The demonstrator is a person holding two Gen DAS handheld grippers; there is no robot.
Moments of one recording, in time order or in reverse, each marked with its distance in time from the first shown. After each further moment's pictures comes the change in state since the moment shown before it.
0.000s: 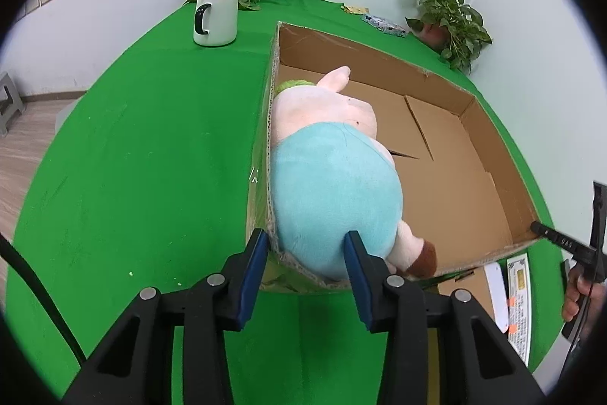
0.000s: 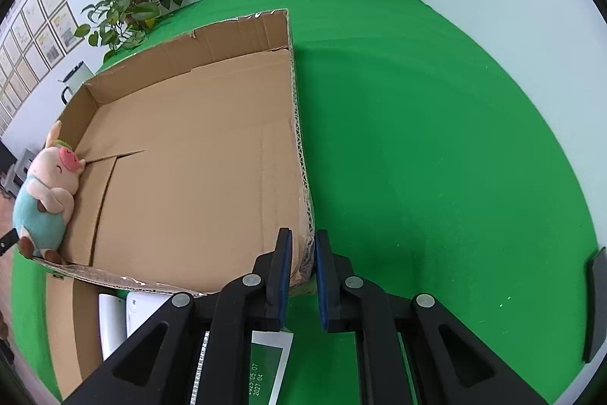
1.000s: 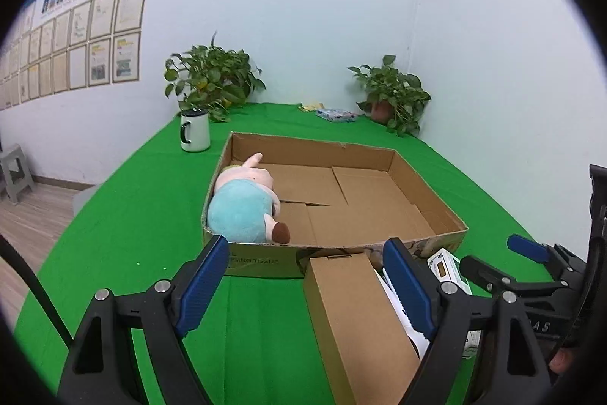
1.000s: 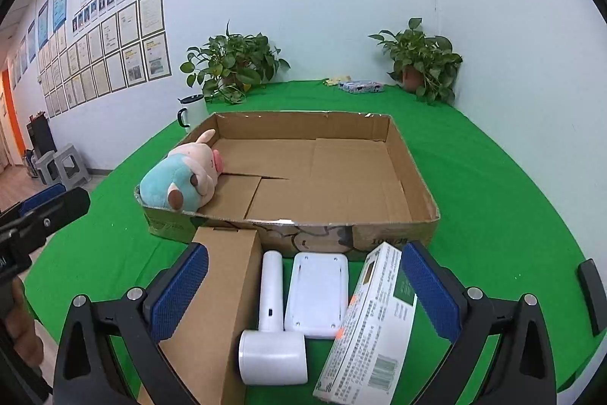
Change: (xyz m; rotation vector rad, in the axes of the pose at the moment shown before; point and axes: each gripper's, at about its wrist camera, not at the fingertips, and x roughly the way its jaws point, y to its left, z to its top) left arm -0.133 -0.109 -0.104 0.113 -0.449 0.033; right arm -0.161 0.133 -0.113 -0.170 -0.384 0.132
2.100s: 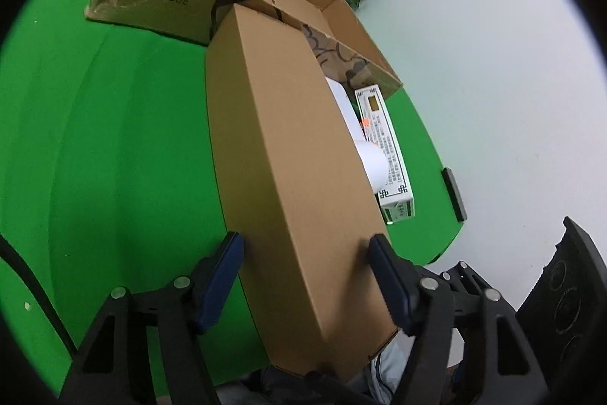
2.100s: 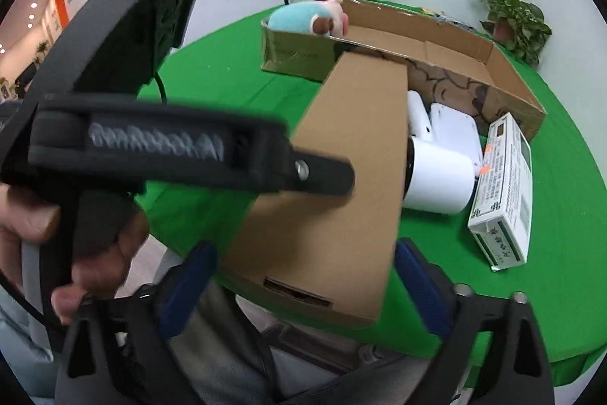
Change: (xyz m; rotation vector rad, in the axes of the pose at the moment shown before) left arm 0.063 0.008 -0.127 -0.284 0.565 -0.515; right arm -0.014 0.085 -0.130 -0.228 0.302 0.205
